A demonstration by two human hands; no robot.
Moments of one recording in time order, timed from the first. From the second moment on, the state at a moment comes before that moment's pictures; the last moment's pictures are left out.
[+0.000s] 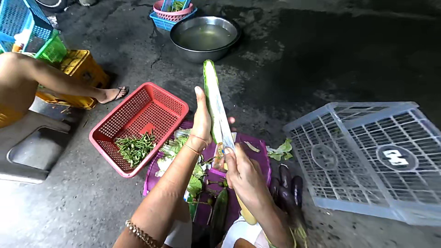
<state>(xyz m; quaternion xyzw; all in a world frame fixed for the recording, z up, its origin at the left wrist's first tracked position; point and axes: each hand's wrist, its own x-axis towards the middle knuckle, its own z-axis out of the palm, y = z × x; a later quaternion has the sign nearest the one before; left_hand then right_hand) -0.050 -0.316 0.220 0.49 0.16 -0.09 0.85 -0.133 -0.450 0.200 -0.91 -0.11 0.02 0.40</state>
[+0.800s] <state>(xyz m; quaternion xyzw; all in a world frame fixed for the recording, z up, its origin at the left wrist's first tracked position) -0.061 -0.314 0.226 0.49 0.14 -0.02 0.86 -0.133 -0.419 0.173 -0.94 -0.13 -0.10 0.31</state>
